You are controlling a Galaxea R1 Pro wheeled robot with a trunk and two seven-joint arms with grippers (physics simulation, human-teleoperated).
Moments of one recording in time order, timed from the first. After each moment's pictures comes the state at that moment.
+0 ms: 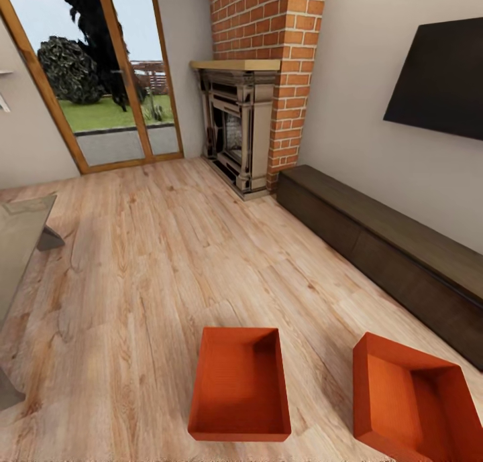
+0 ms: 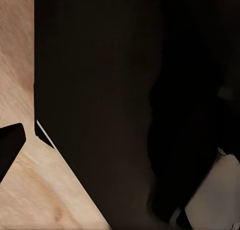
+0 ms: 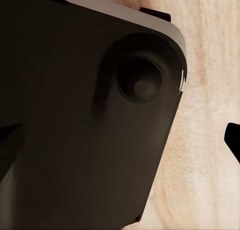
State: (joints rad) left arm 0.00 -0.01 0.04 -0.07 0.14 -0.07 -0.08; right arm -0.15 0.00 0.55 0.03 -0.33 -0.17 0.03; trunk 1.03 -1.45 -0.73
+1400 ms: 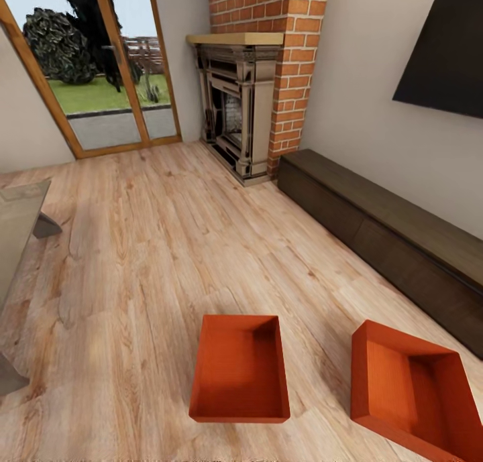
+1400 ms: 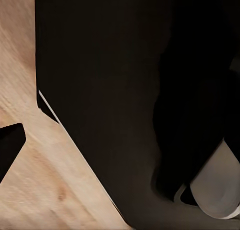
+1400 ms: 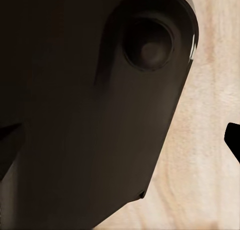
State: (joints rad) left arm 0.00 -0.01 0.04 -0.07 0.14 -0.07 -0.07; right arm -0.15 -0.01 0.55 0.03 -0.33 -0.17 0.03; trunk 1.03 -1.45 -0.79
